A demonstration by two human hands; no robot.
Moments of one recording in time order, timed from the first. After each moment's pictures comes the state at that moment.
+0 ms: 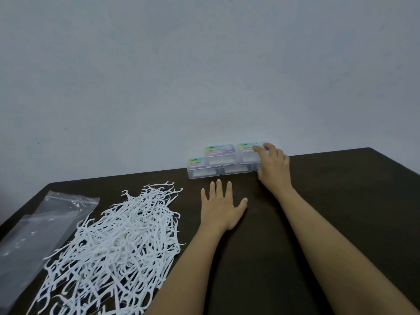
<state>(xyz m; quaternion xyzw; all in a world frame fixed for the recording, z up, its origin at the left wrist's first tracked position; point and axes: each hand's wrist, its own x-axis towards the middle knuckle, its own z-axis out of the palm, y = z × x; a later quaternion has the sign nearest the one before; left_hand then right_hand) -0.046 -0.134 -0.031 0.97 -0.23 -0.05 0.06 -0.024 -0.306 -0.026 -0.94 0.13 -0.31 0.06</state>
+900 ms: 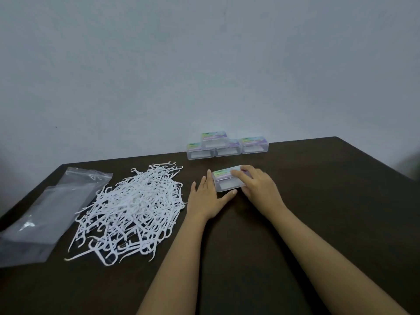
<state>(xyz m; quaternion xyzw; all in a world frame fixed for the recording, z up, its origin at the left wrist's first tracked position) -0.109 -0.085 -0.032 0.95 -0.25 -0.02 0.16 -0.157 -0.239 -0.035 -0.93 -0.06 -0.36 0.03</state>
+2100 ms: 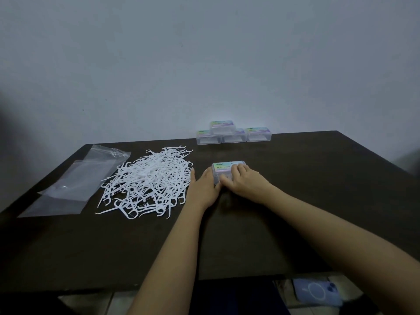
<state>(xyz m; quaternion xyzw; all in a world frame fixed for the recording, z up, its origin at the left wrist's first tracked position) -0.149 -0.047 -0.043 0.93 -0.27 0.04 0.23 -0.201 -0.190 -0.008 -0.91 -0.22 -0.17 -0.30</state>
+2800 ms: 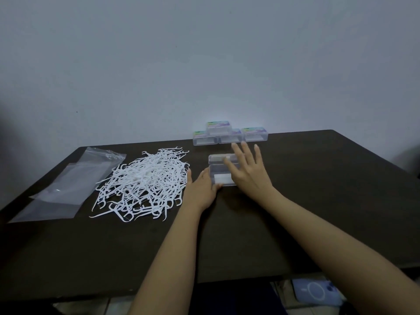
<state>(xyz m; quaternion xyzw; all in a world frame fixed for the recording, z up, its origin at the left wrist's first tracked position) -0.150 -0.048 -0.042 0.94 -0.26 0.05 0.22 -0.184 -0.206 -0.027 -0.88 -0.09 -0.42 -0.20</state>
